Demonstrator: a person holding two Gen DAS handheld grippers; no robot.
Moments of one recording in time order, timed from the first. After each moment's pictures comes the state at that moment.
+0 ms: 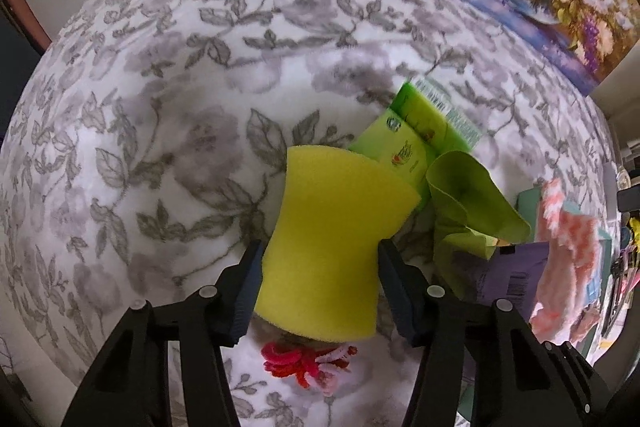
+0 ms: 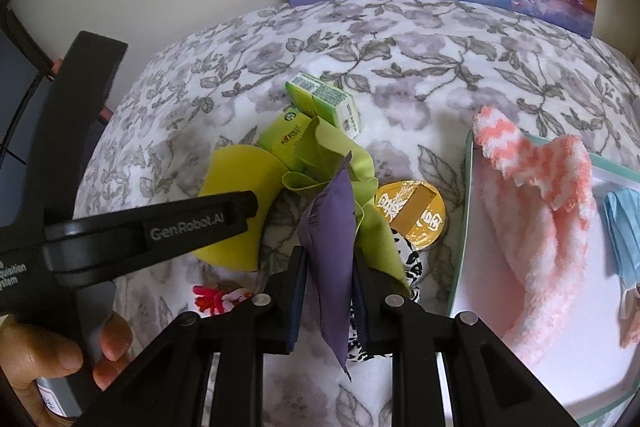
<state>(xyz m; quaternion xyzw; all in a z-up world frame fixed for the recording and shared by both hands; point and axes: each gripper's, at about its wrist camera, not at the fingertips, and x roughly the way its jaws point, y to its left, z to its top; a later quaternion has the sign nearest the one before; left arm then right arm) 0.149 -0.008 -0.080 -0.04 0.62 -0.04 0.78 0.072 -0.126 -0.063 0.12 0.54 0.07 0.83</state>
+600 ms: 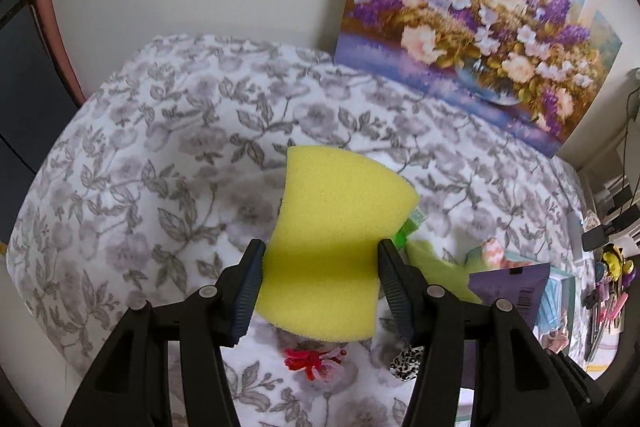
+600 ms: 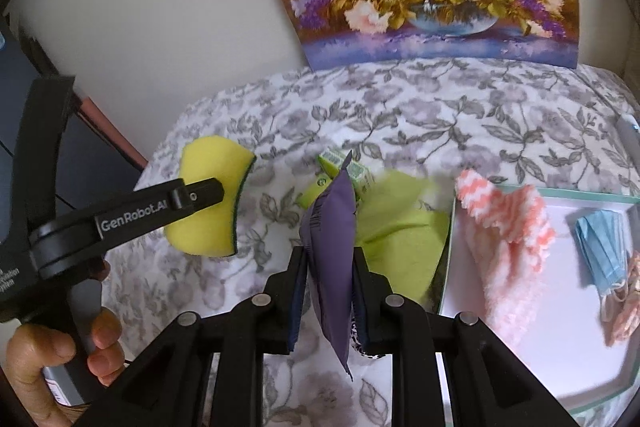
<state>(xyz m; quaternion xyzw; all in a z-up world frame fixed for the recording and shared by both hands) 0.122 0.022 0.022 -0.06 0.51 -0.03 0.86 0.048 -0.140 0.011 0.16 0.47 0.08 0.87</state>
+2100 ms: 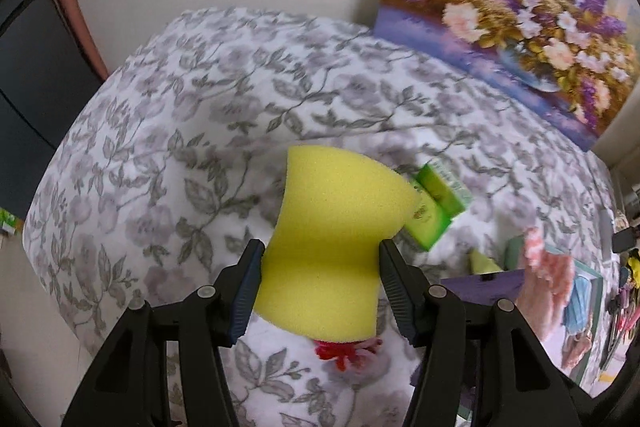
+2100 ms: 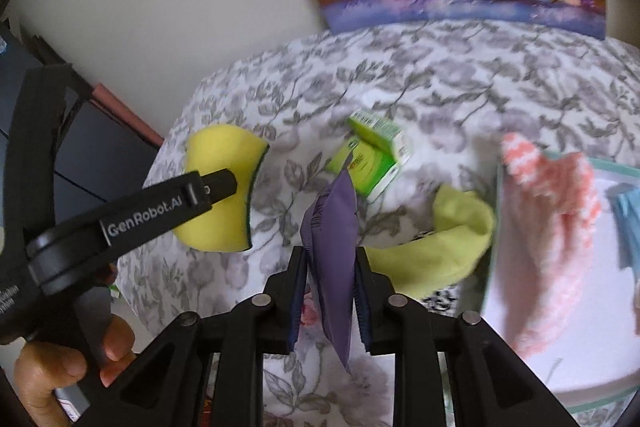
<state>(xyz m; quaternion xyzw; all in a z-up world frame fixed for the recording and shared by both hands) 0.122 0.042 -0.013 -0.05 0.55 0.03 0.83 0.058 -0.113 -0.020 0.17 0.52 0.13 0.83</state>
